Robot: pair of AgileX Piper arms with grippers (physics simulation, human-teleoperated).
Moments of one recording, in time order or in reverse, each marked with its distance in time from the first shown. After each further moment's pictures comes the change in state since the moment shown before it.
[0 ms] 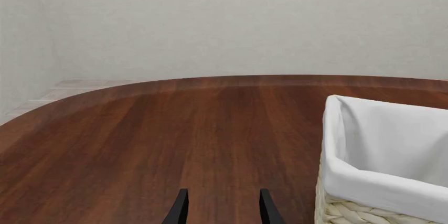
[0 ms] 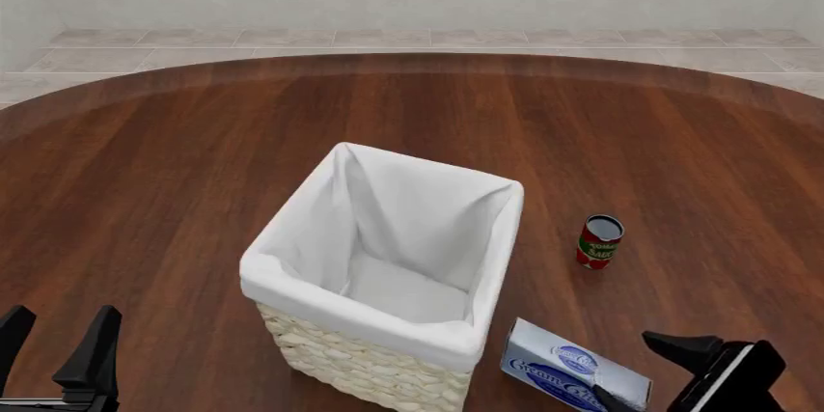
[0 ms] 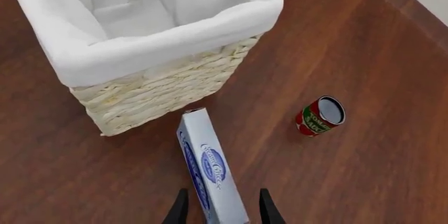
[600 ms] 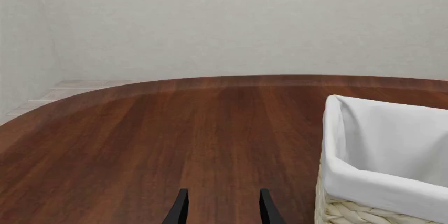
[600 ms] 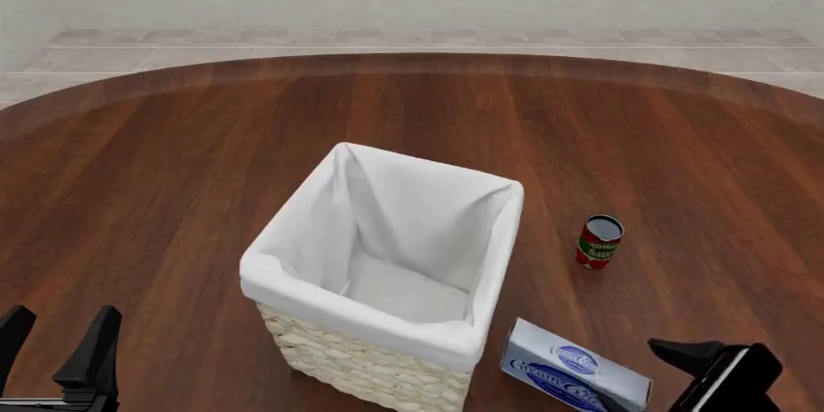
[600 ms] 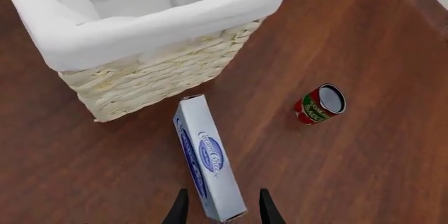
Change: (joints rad) left arm 0.000 0.000 0.000 0.000 0.000; right arm -0.032 0.002 -0.004 0.060 -0.041
